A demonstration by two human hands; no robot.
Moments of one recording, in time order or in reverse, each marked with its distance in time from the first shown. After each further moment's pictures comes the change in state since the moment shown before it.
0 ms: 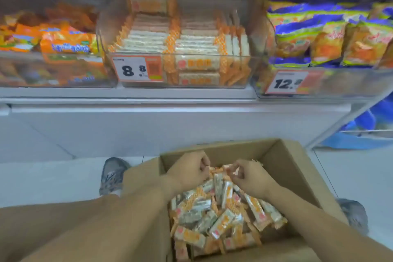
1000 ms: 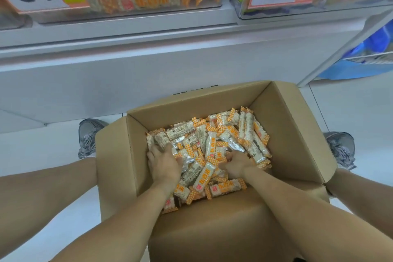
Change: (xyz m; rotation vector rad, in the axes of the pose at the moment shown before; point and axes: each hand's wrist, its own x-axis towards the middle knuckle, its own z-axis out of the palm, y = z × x) left_hand -0.031 -0.100 0.174 0.305 0.116 -0.594; right_hand -0.029 0.088 0.145 0.376 -0.398 0.589
